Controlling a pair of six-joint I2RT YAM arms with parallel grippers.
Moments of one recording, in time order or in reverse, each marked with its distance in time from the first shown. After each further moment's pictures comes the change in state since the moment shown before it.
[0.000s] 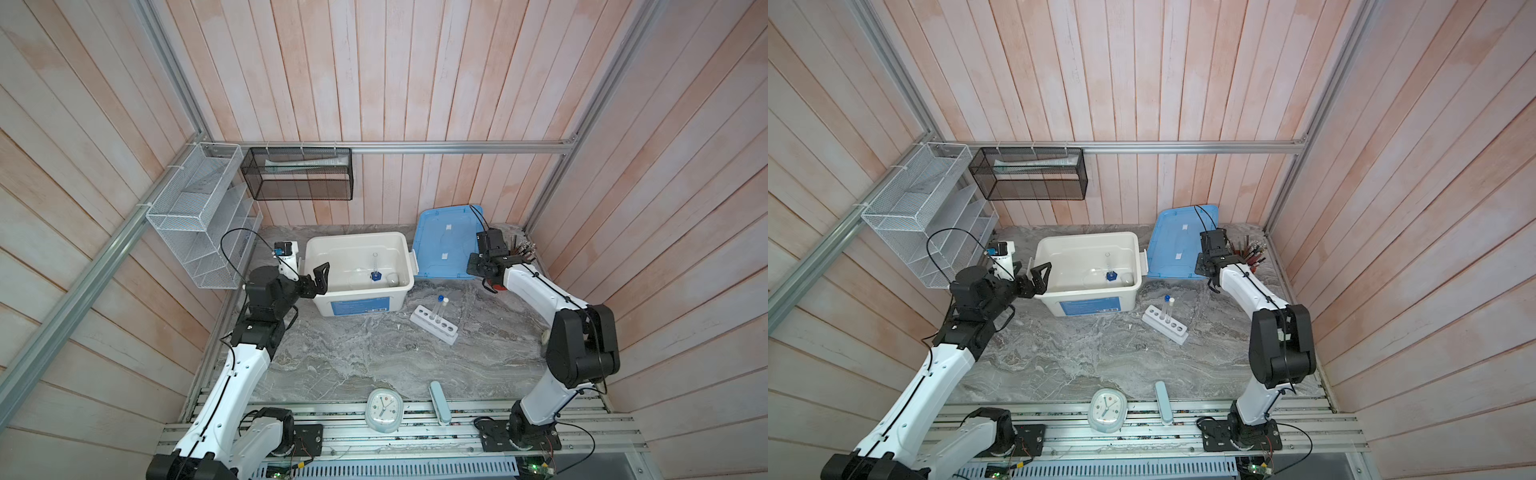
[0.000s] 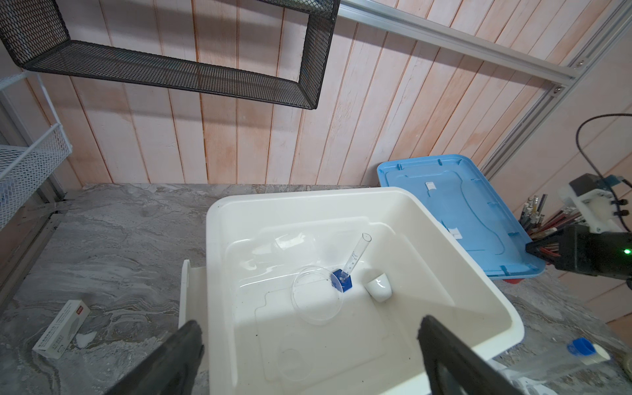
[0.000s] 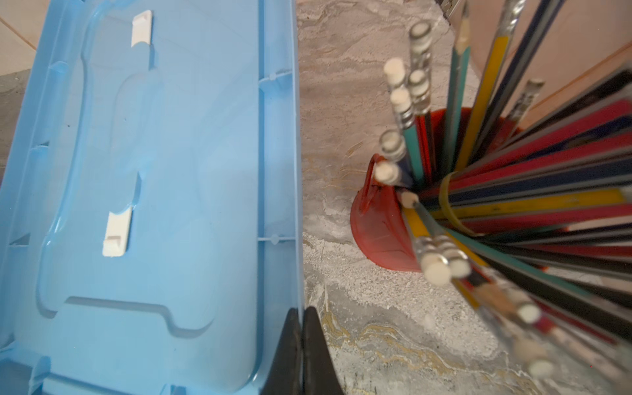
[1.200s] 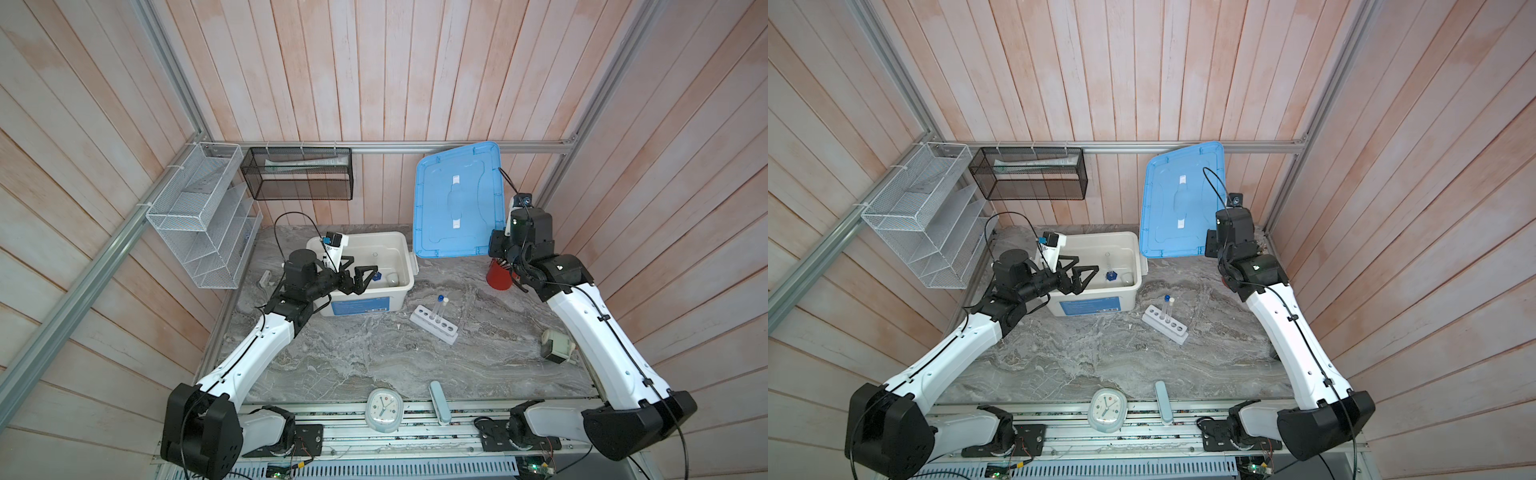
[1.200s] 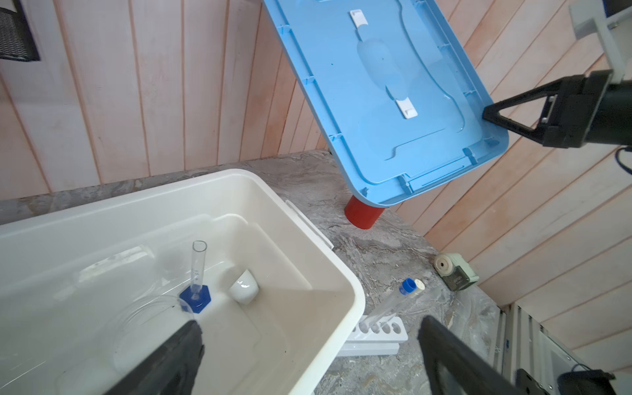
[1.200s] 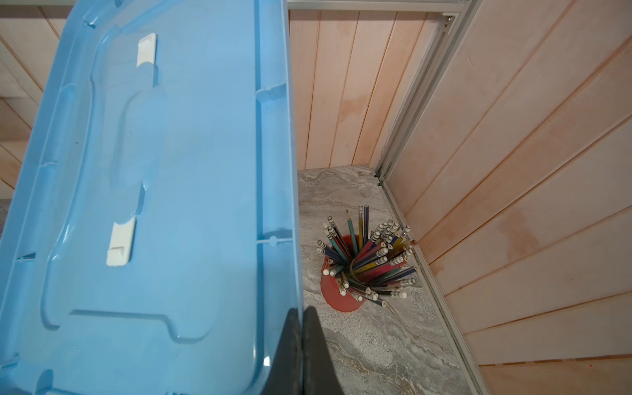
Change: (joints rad) left arm -0.224 0.290 0.128 0.170 0.329 -0.073; right arm 0.129 -0.399 0.202 -0.229 0.136 -0.167
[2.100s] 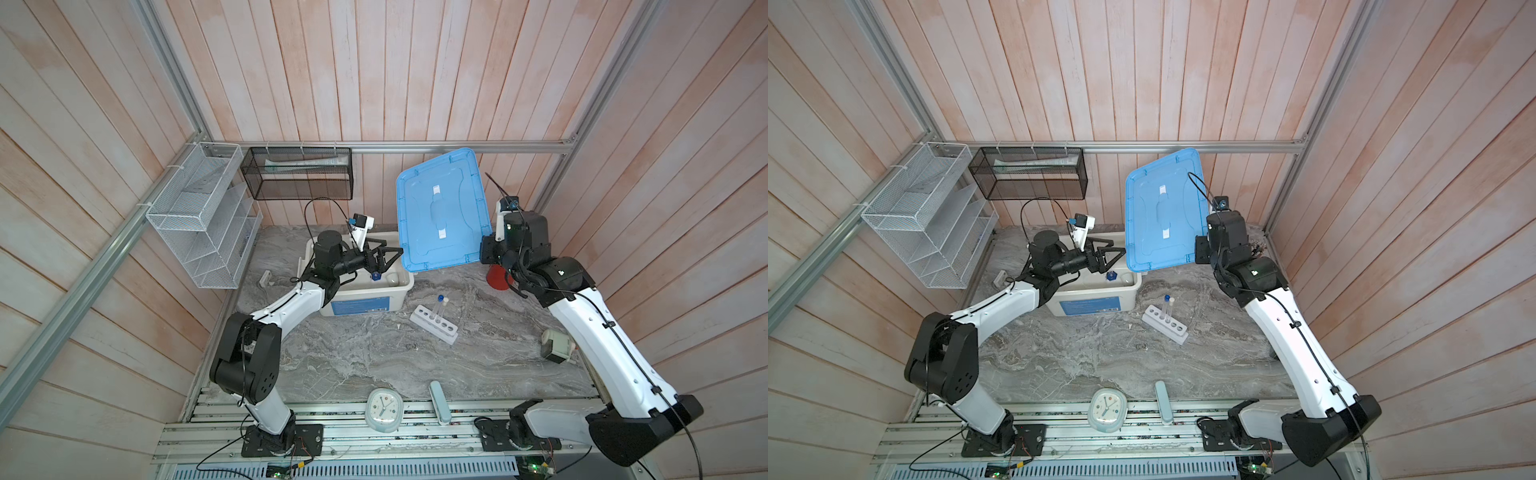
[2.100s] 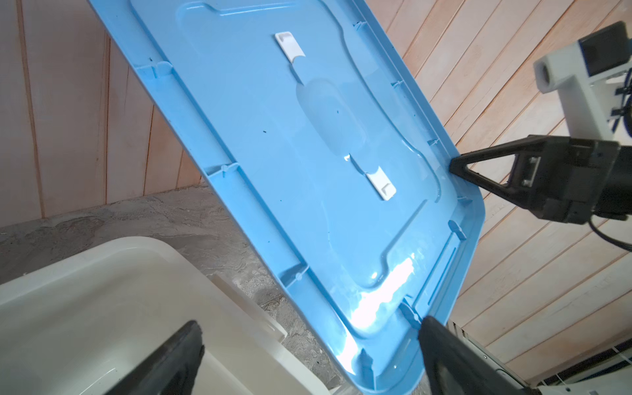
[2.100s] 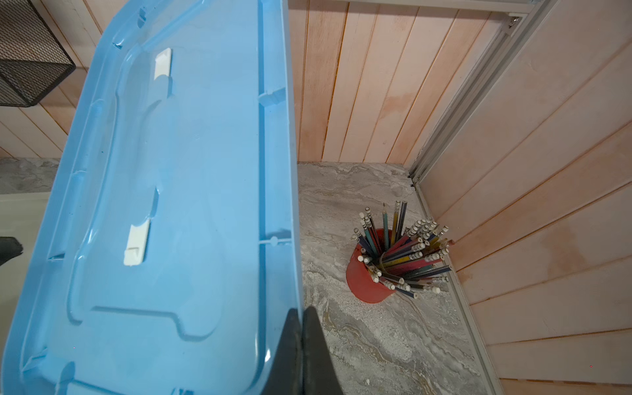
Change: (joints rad) left arm -0.049 0.413 0.231 0.367 0.197 -0.202; right arm 0.089 -0.017 0.035 -0.072 -0.043 -0.012
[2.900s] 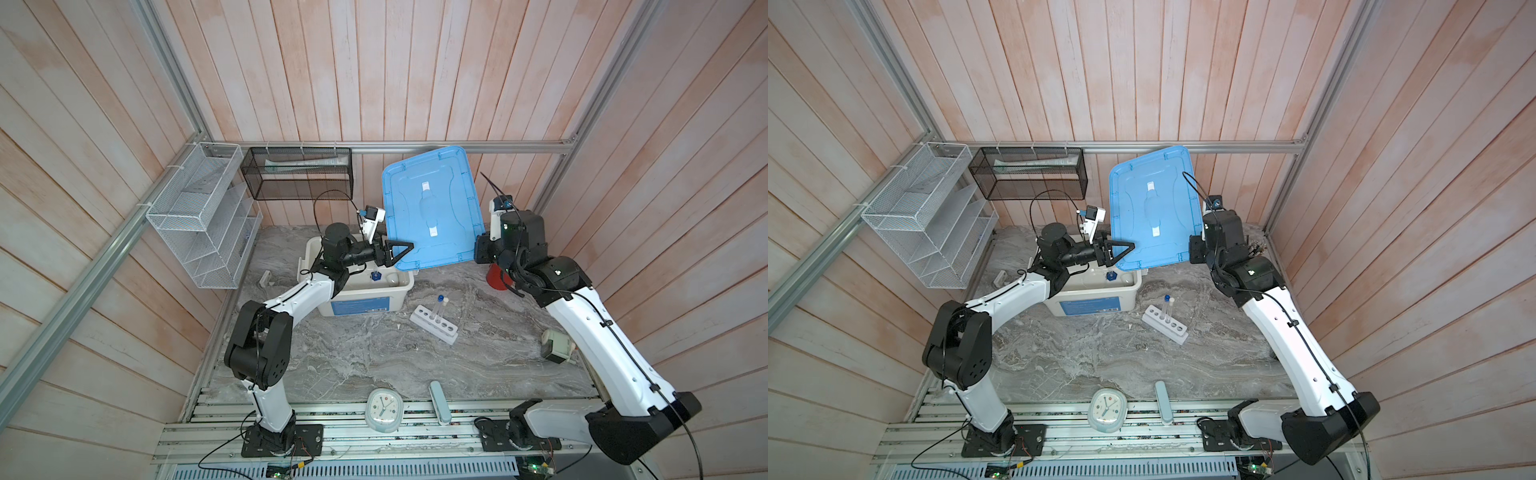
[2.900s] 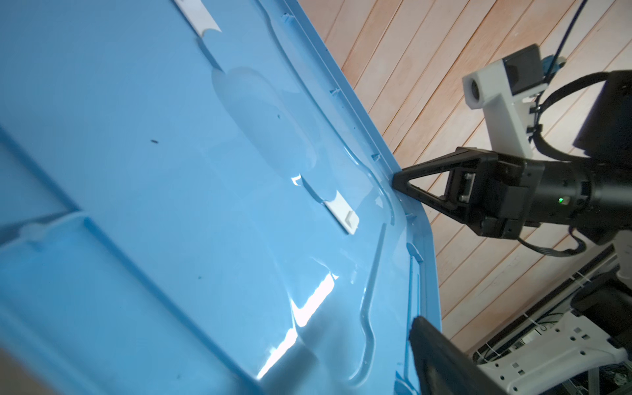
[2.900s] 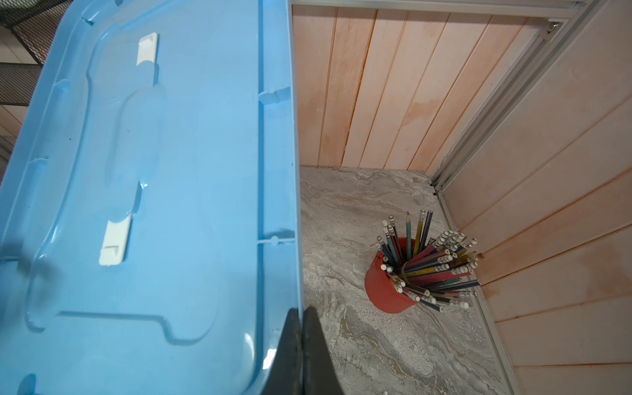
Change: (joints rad) left arm -0.033 0.097 0.122 0.109 0.153 -0.114; right arm 0.026 0.010 -0.008 0.034 -0.045 0.000
